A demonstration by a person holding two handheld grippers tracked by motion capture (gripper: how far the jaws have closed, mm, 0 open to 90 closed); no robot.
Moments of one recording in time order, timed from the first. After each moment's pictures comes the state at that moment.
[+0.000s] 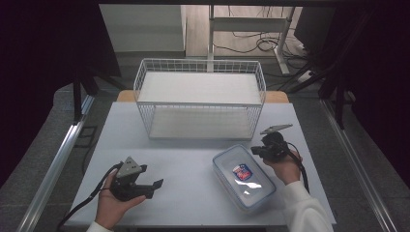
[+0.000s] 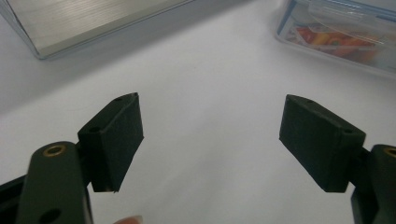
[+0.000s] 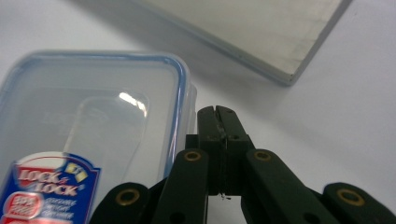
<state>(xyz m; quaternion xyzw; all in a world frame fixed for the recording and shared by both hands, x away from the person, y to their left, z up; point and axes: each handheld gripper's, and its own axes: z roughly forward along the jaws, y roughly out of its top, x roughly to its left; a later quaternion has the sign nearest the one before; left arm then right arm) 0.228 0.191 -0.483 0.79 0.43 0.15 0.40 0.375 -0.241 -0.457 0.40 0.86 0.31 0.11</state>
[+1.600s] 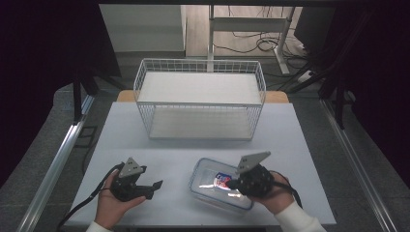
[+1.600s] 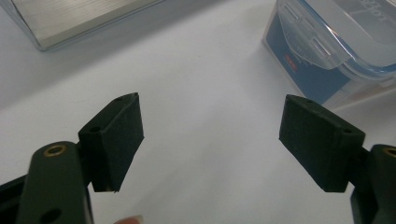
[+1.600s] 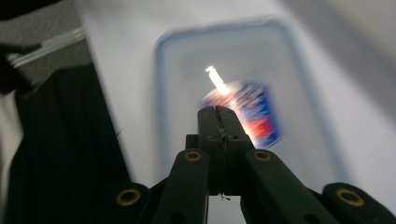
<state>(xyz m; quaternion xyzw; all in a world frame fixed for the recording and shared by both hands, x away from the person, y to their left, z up) 0.229 0.189 -0.487 0.81 0.43 0.15 0.38 0.255 -0.179 -0.423 0.19 0.93 0.32 0.03</state>
